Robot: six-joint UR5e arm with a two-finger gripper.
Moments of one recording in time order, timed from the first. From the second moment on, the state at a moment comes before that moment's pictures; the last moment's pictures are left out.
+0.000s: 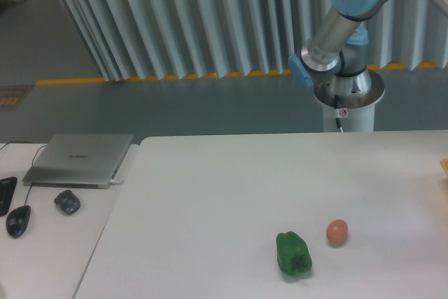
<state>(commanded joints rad) 2.76 -2.12 -1.39 -1.04 1.87 2.35</state>
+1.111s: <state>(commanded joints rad) 2.55 -1.91 -1.39 -1.39 1.56 1.88</state>
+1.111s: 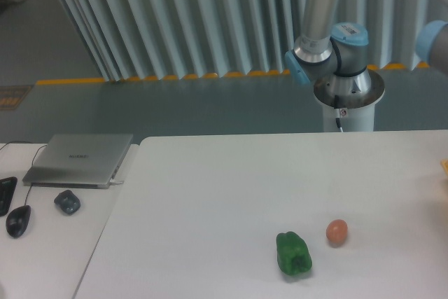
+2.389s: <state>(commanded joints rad) 2.18 -1.92 -1.54 -1.28 1.52 1.25</state>
